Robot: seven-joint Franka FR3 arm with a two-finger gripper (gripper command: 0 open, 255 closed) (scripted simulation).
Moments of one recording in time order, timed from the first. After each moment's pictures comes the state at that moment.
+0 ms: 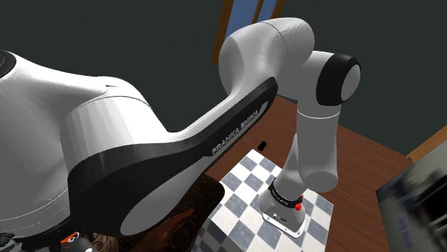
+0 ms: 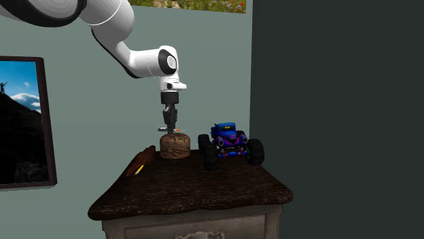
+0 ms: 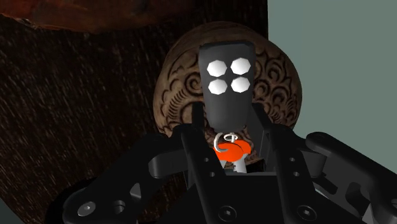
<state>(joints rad) 0.47 0.45 0.81 -1.59 -0.38 1.88 1.40</state>
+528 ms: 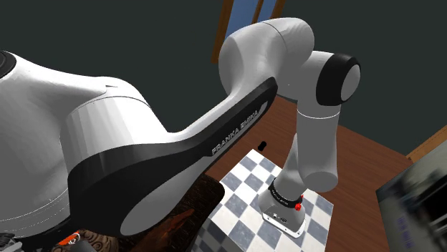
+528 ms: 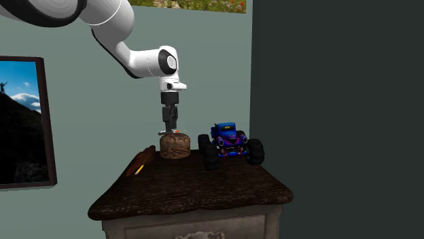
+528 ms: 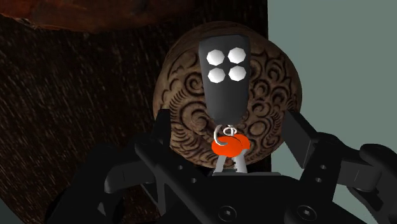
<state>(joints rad) 0.47 0.45 0.81 -1.59 -0.38 1.88 1.40</state>
